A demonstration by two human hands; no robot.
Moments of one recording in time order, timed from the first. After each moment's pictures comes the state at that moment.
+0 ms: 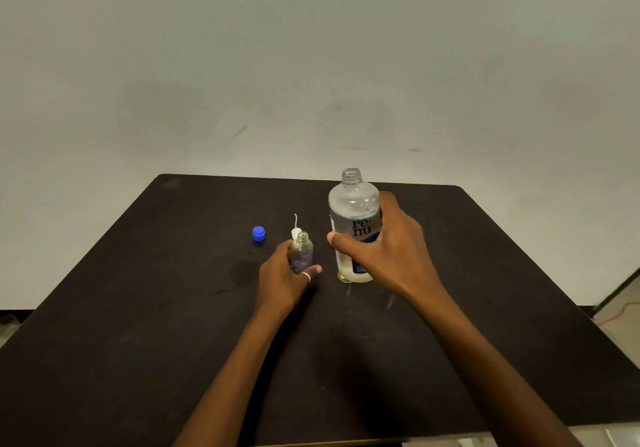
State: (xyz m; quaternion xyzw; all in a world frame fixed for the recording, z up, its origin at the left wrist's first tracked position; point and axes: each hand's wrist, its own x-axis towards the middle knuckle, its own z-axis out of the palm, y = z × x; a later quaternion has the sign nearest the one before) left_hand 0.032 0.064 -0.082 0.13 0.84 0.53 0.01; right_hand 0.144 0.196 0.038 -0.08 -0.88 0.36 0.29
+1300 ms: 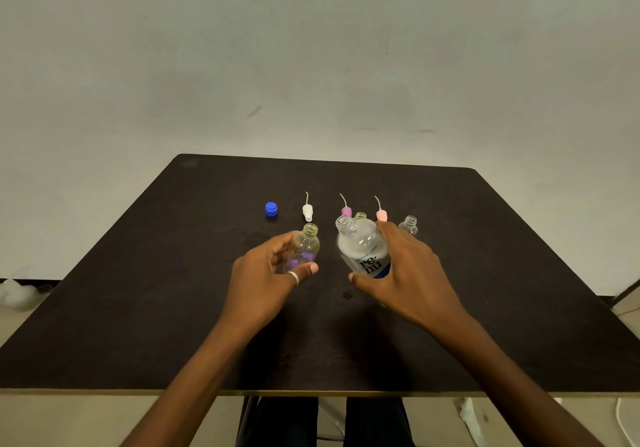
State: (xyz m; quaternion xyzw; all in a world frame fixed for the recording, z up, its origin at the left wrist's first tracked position) left_hand 0.119 -0.005 -0.034 0.19 0.80 0.56 0.01; right_hand 0.194 0.204 -0.012 -0.05 -0.95 0.21 0.20
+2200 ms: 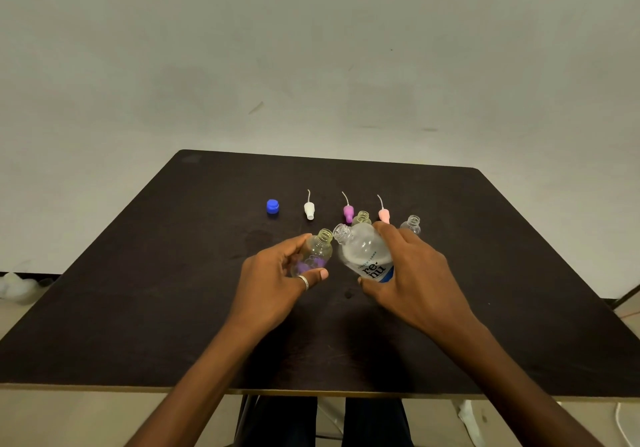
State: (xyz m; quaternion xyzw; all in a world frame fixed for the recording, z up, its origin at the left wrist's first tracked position) left_hand 0.120 0.001 -0.040 0.22 0.82 0.53 0.02; right_hand 0.200 0.204 -0.010 -0.04 -0.97 0.14 0.19
